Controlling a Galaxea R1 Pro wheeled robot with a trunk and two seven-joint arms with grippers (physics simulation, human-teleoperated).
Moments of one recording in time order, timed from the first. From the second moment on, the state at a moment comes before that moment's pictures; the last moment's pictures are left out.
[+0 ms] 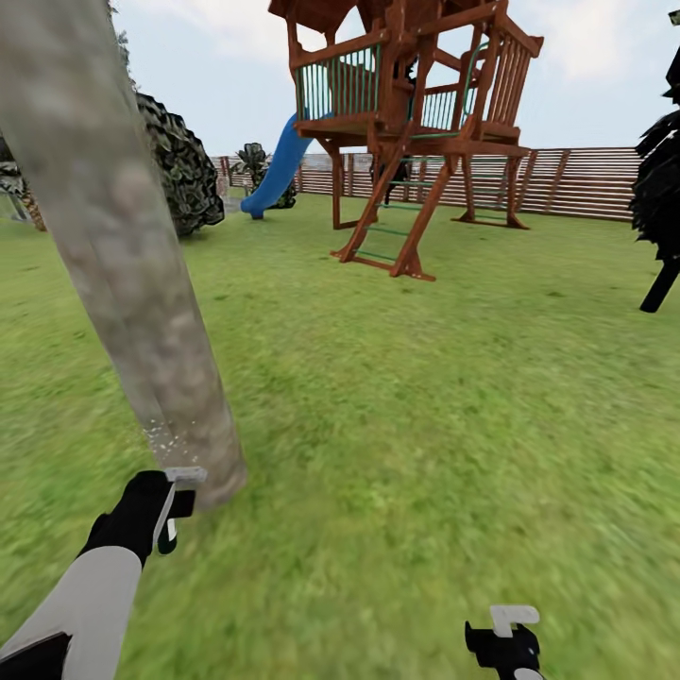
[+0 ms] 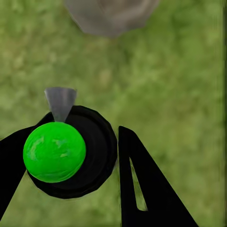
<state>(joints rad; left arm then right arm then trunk) -0.76 0.06 0.38 -0.67 -0.41 0.76 -0.06 -0.49 -0.07 0.07 -0.09 -0.03 -0.27 -0.16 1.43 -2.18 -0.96</state>
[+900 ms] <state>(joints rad) -0.79 0.06 0.37 -0.71 -0.41 0.78 -0.06 -0.49 -0.07 0.07 -0.09 -0.03 -0.27 -0.16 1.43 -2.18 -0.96</state>
